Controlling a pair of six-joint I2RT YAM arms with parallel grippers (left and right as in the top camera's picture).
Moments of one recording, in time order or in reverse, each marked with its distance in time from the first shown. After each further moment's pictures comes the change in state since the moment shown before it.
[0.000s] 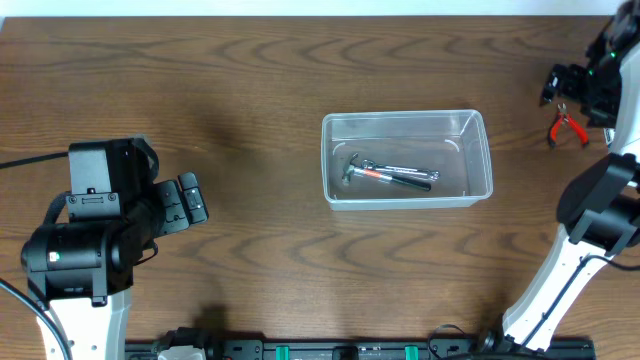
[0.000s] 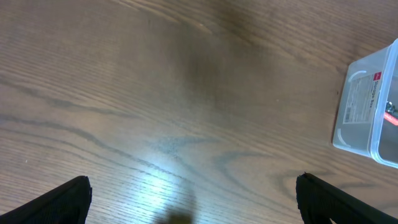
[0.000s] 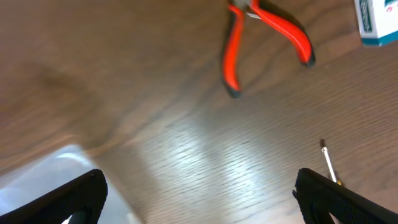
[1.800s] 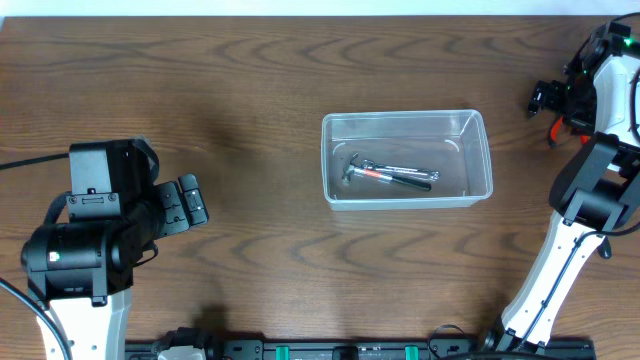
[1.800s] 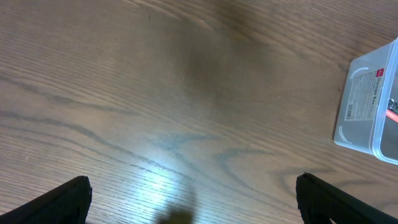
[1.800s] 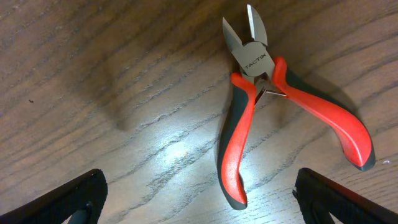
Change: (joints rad) left arm 0.000 0.000 0.000 -0.010 0.000 0.000; right arm 0.007 0.207 0.001 0.201 0.041 -0.015
